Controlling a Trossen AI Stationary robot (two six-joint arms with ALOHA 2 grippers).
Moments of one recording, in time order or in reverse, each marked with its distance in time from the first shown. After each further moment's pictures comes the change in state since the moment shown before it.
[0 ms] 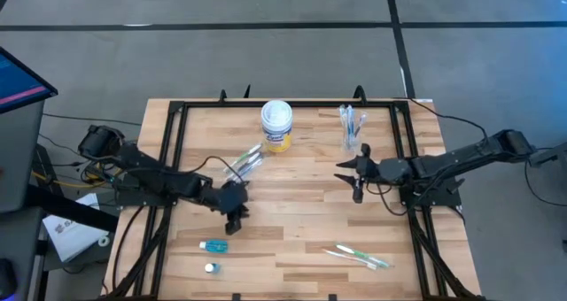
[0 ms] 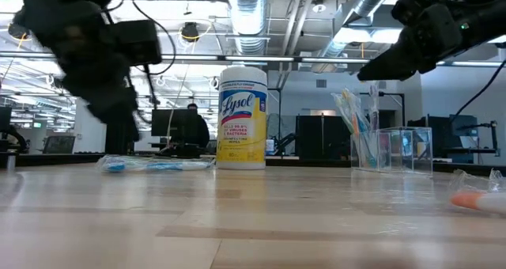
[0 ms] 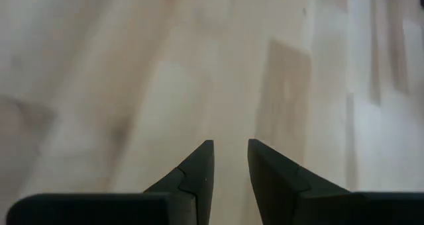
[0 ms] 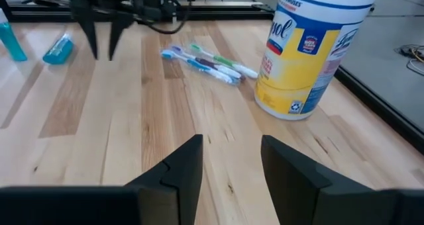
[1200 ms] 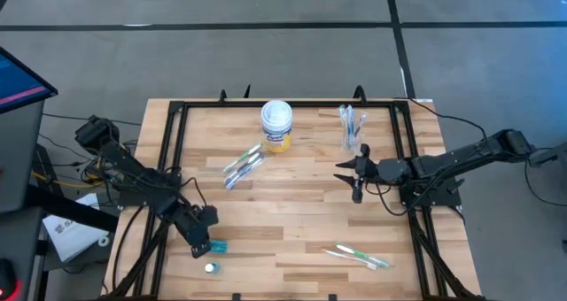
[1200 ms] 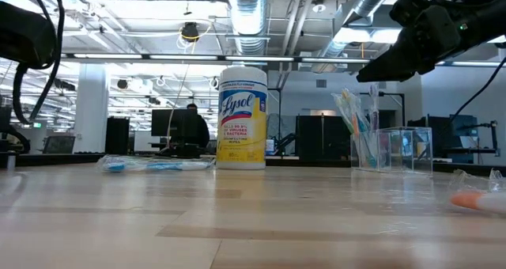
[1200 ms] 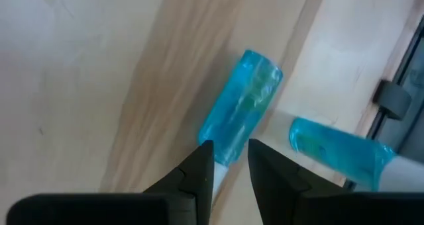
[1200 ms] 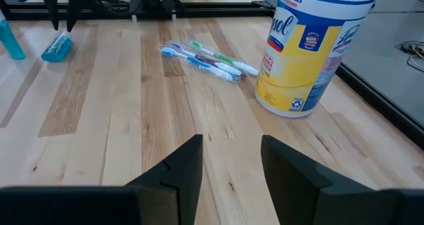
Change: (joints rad) left arm -0.405 -0.149 0.000 -0.385 0.132 -0.623; right arm 0.000 0.016 0.005 -0.001 0.000 0.010
